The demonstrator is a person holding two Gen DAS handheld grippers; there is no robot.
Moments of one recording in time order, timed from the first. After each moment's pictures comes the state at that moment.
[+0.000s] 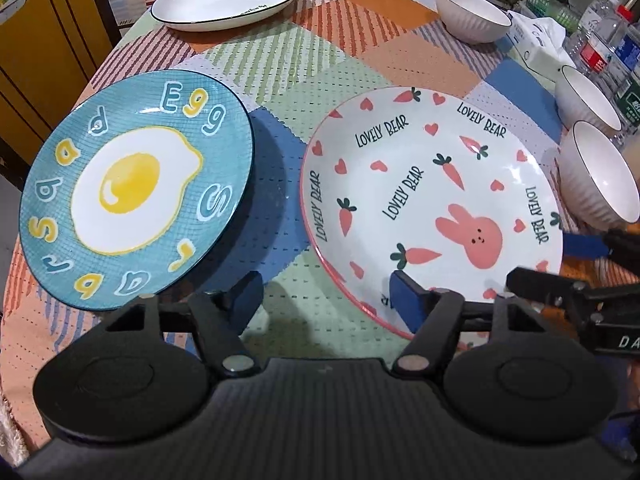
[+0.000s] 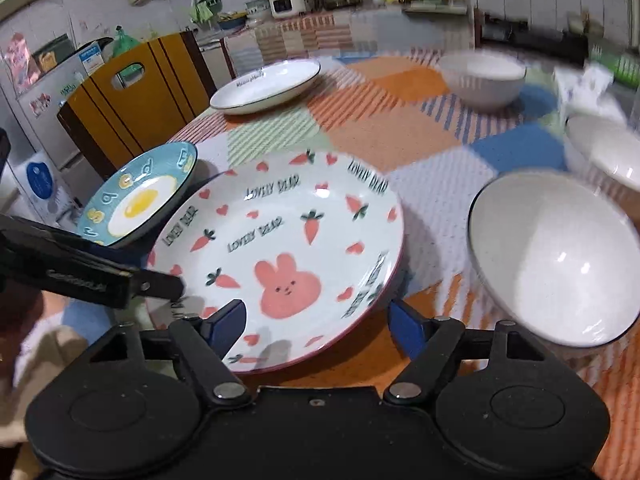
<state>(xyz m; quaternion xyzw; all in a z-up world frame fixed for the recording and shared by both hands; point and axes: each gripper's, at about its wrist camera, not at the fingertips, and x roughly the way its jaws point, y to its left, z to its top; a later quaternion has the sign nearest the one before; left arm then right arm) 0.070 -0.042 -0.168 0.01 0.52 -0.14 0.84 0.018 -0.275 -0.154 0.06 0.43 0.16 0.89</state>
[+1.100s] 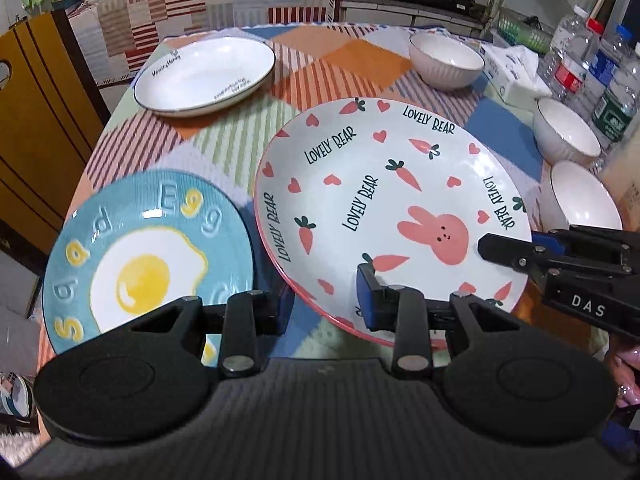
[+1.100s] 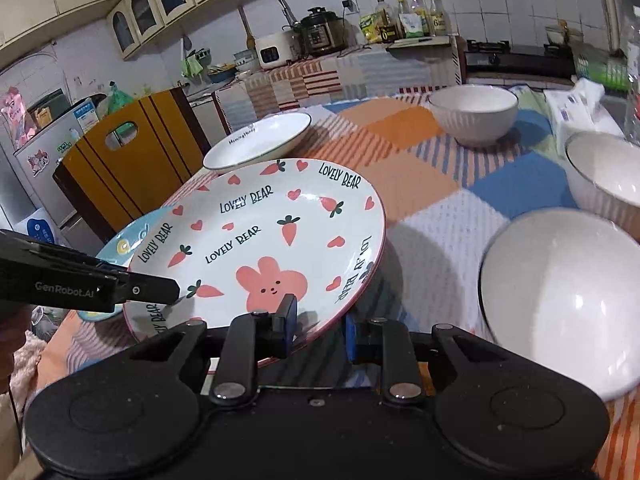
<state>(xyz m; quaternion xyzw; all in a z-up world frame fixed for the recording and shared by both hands) 0.097 -0.048 -0.123 0.04 0.46 -0.17 0.87 0.037 -0.275 -0.148 0.09 0.36 0.14 0.92</state>
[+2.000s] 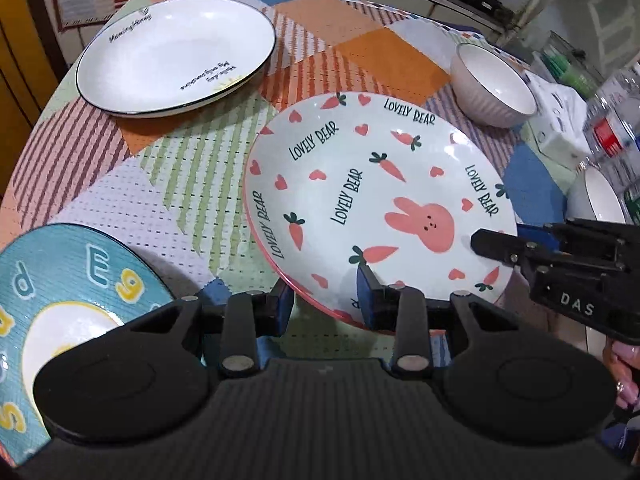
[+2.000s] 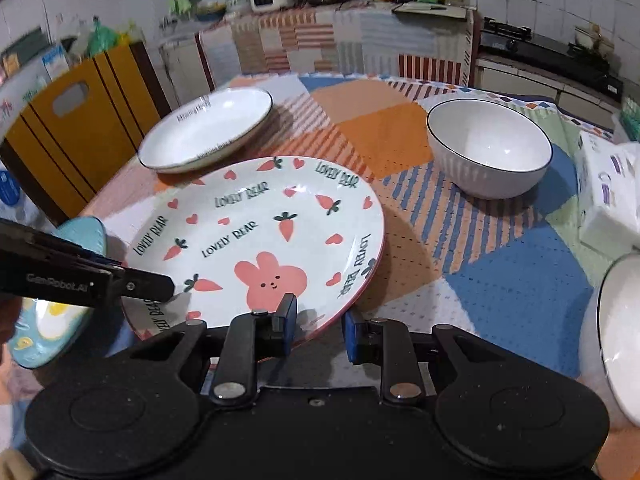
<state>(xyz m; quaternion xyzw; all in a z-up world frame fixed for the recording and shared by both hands) 0.217 -0.068 -0.158 -0.05 0.53 -0.17 0.83 0.168 -0.289 -0.137 0.01 0.44 0.13 0.89</state>
